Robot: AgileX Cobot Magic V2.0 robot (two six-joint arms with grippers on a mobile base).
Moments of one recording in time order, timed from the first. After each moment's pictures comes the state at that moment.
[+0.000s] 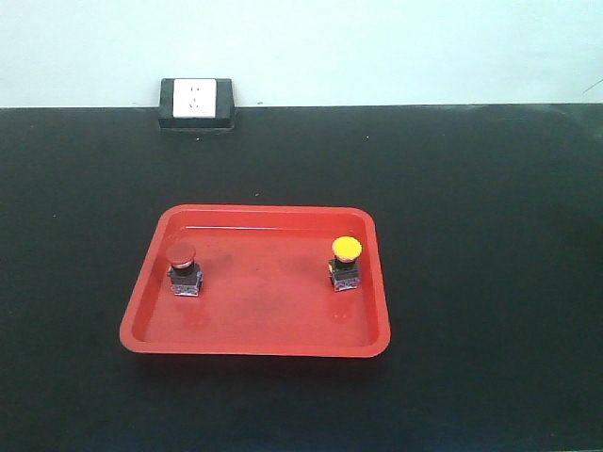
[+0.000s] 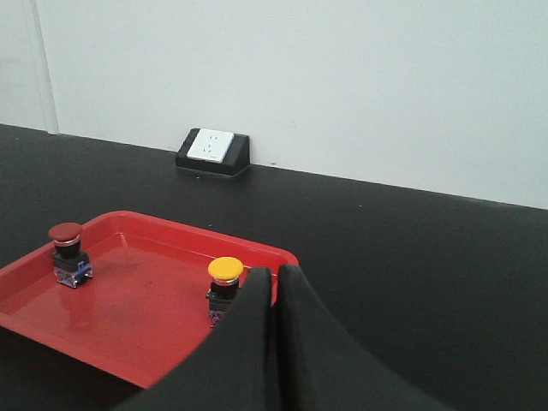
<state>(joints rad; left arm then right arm) -0.21 -0.01 -0.20 0.08 0.36 -0.14 0.49 0.13 -0.31 -0.37 0.37 0.32</state>
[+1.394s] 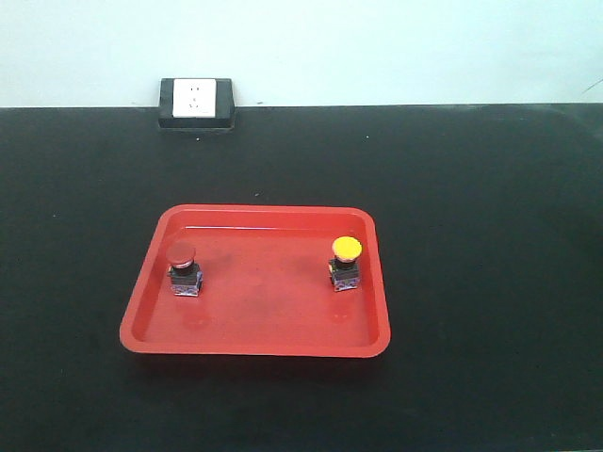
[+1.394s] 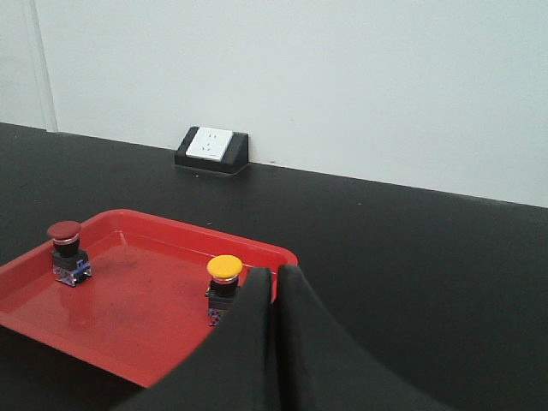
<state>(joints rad) 0.05 -0.01 0.02 0.00 0.10 -0.03 0.49 0.13 -0.31 -0.37 0.38 0.32</state>
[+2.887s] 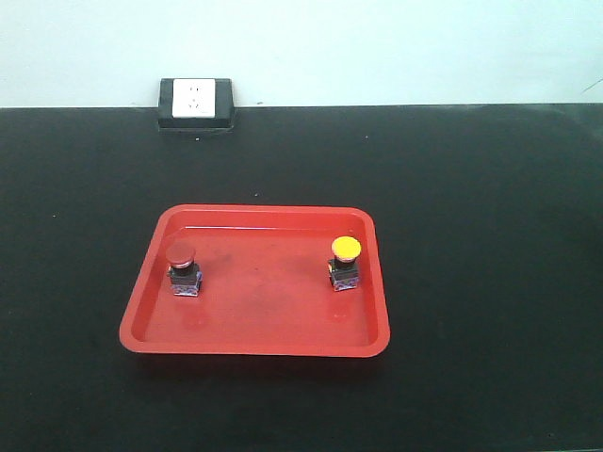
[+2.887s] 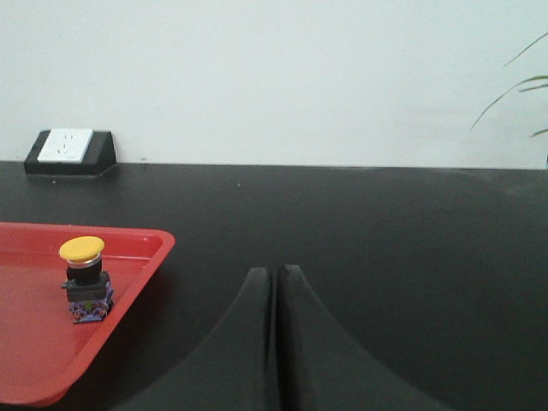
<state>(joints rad) 0.05 -0.01 0.02 0.00 0.10 -0.03 0.08 0.01 0.02 -0.10 0.08 0.09</state>
